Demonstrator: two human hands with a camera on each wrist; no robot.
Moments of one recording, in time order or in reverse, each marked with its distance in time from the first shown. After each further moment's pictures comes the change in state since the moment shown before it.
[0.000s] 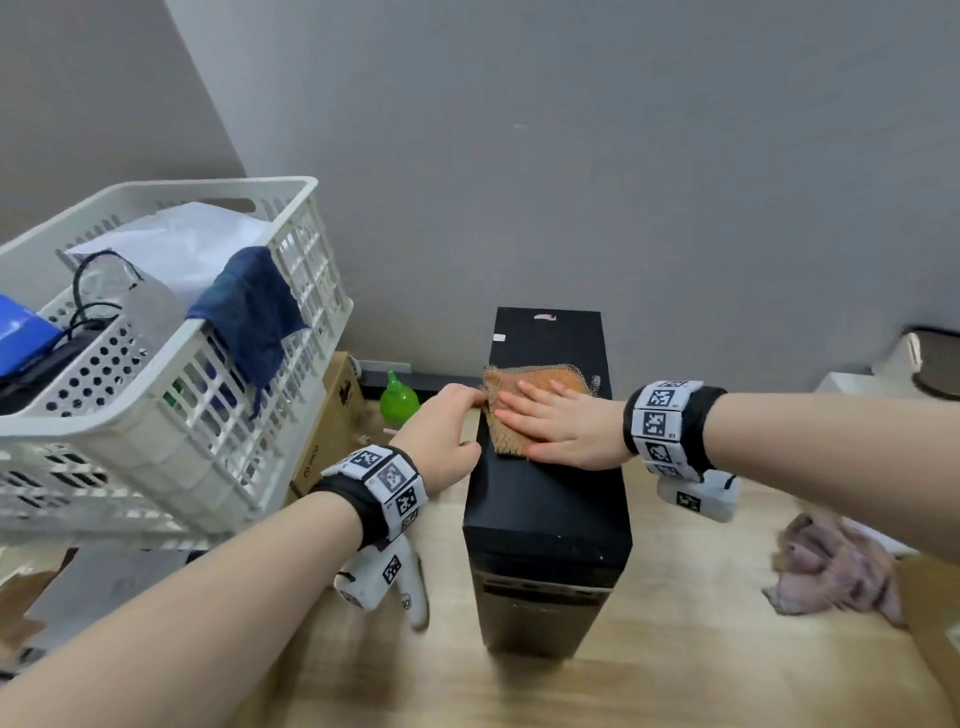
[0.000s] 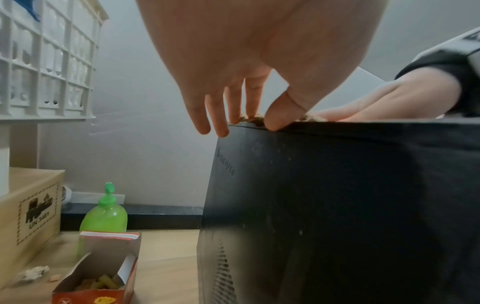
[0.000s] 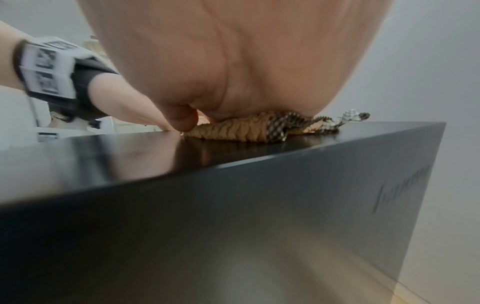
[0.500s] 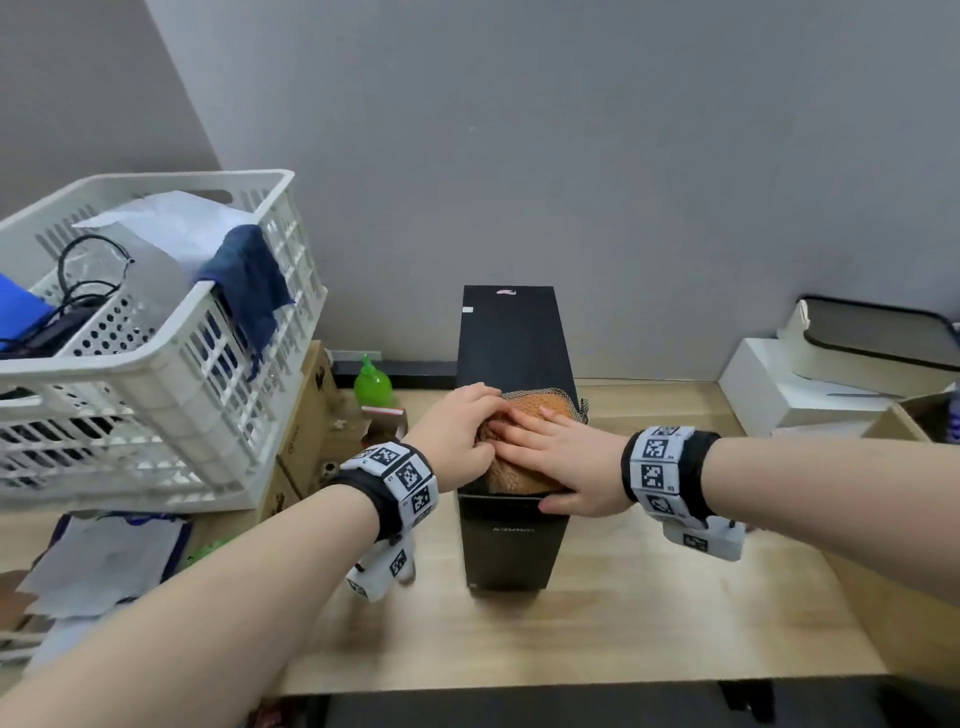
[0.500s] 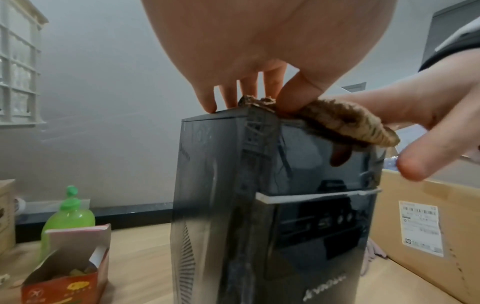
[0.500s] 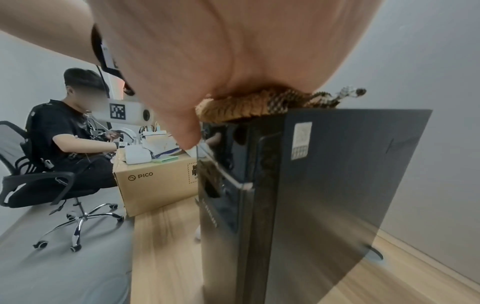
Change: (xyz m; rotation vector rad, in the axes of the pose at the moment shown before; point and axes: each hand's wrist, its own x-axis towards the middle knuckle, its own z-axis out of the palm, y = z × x) left_hand -0.069 0.038 0.025 0.025 -0.031 0.291; right_hand -0.085 -0.089 0.061 -0.049 0.152 0.007
